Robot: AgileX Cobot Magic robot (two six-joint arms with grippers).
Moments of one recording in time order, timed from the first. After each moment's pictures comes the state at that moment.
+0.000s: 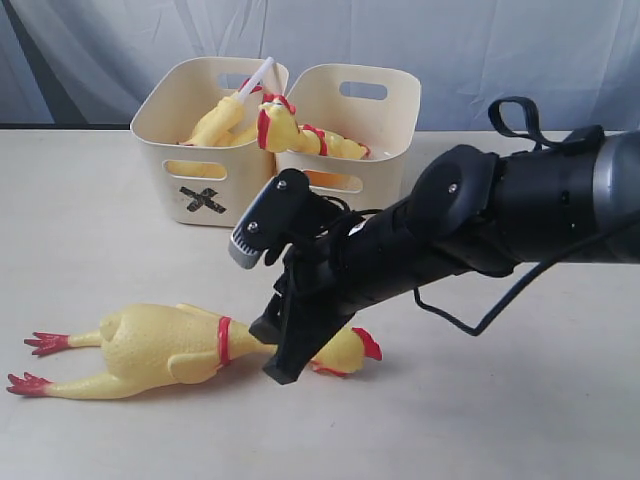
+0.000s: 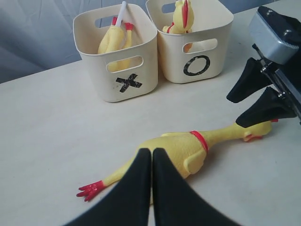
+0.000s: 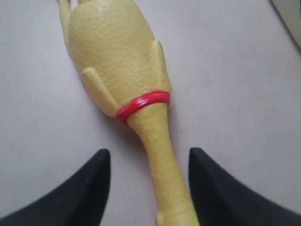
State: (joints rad) left arm -0.05 0.17 -0.56 -0.41 0.94 0.48; right arm 0.77 1.72 -0.96 0.92 0.36 -1.26
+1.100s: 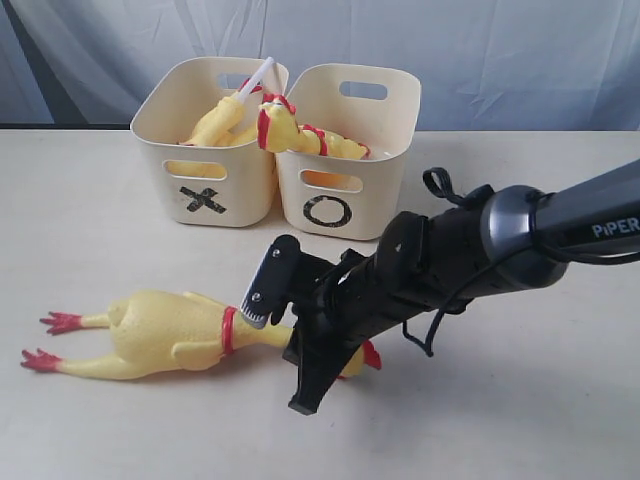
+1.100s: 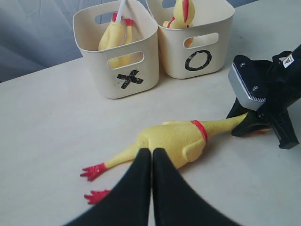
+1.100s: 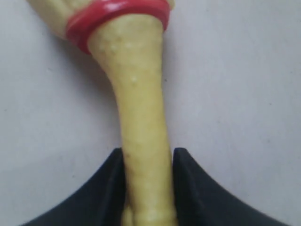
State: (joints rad) left arm -0.09 0.17 -0.56 -0.37 0.94 0.45; right arm 0.77 1.95 -0.97 0.85 0.22 -1.35
